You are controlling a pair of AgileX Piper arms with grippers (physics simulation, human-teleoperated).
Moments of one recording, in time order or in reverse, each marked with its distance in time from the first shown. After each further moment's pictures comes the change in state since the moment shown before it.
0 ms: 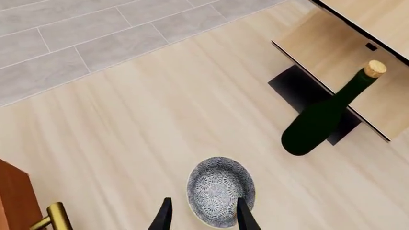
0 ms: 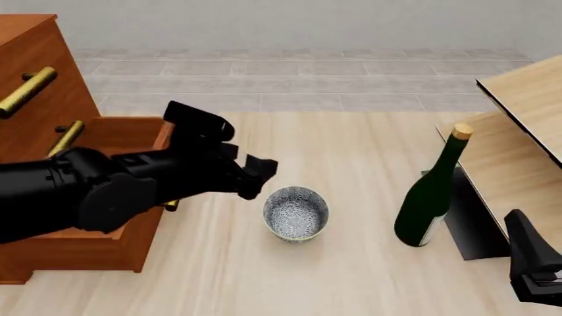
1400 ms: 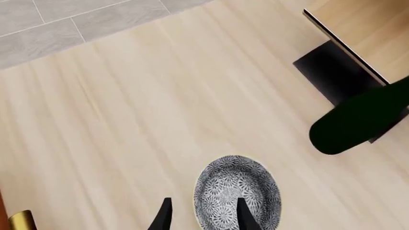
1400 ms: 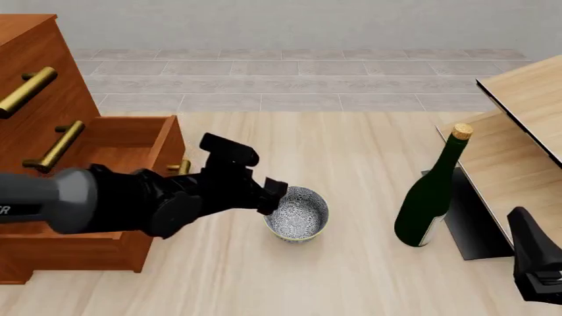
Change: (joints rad) left arm 0.020 0.292 -0.010 -0.196 -0.016; right arm 0.005 -0.004 -0.028 0.032 0.000
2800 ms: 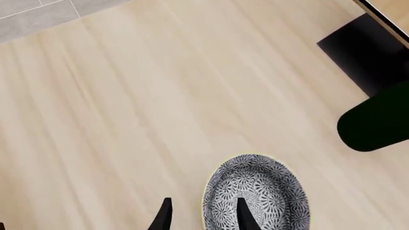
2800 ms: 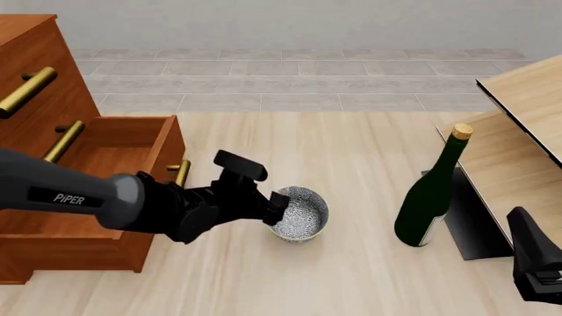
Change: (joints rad) left arm 0.015 0.184 -0.034 -0.089 0.017; right arm 0.000 0.003 0.003 -0.006 0.000
